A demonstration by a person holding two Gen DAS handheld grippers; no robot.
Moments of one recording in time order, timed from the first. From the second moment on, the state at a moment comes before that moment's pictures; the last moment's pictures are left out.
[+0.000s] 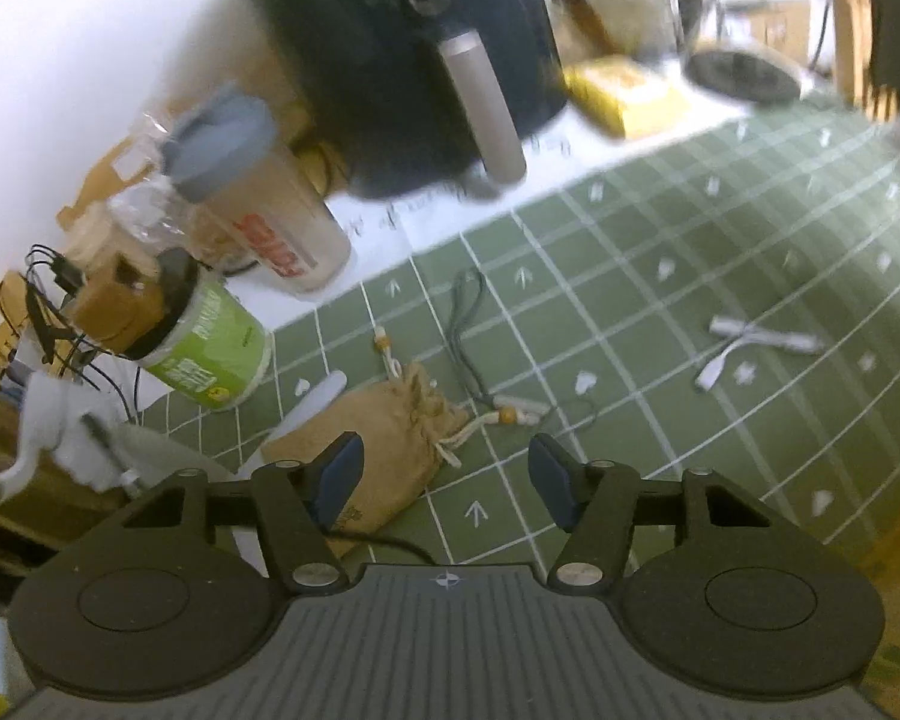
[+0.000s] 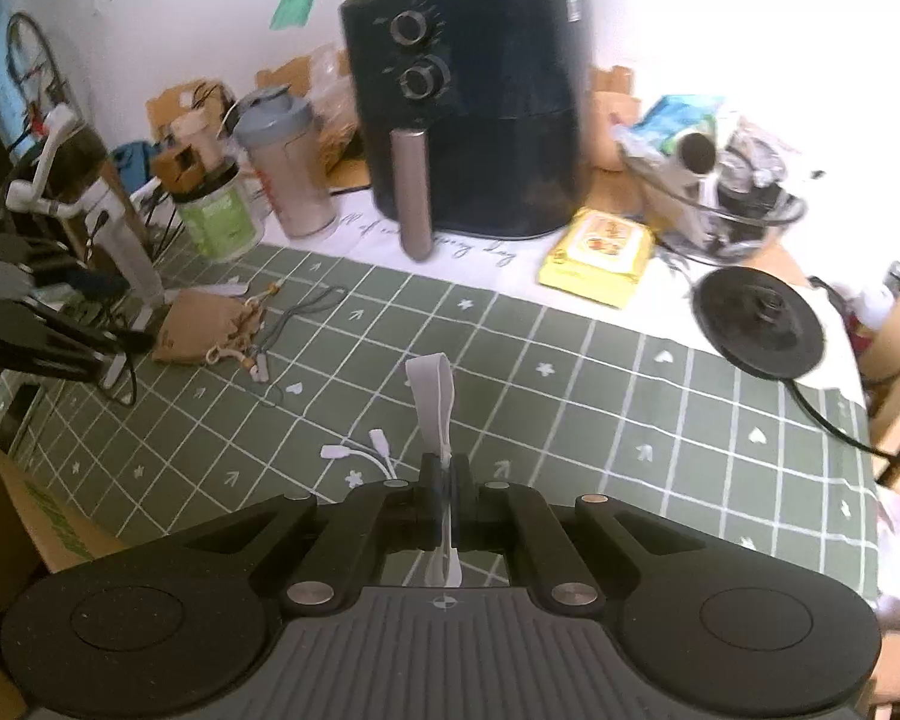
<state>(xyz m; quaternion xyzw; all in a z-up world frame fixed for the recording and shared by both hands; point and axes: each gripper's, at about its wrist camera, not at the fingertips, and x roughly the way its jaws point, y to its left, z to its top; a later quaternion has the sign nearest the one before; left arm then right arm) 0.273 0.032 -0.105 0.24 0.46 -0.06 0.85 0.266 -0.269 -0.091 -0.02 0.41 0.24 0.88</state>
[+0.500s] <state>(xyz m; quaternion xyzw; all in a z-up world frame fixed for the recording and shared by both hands) 0.346 0.030 -0.177 0.27 0.55 -0.01 0.79 0.222 -0.309 -0.080 0.00 0.41 0.18 0.90</state>
